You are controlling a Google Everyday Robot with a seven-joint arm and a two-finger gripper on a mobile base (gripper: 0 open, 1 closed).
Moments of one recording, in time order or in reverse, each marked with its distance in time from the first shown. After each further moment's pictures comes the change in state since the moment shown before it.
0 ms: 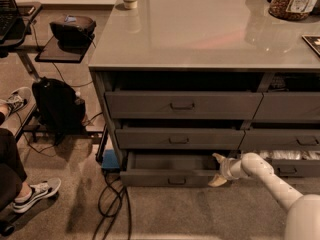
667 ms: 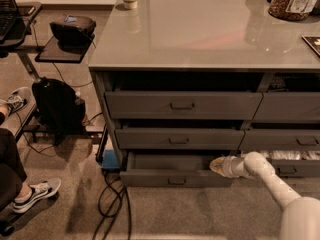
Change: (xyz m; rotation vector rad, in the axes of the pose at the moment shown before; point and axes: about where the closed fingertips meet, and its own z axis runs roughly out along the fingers) arm 0.003 -0.015 0.005 0.031 -0.048 0.055
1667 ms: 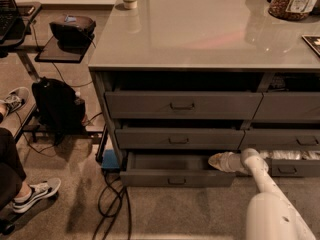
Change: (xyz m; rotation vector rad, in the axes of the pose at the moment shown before) arm 0.033 -0.041 0.048 0.045 -0.009 0.065
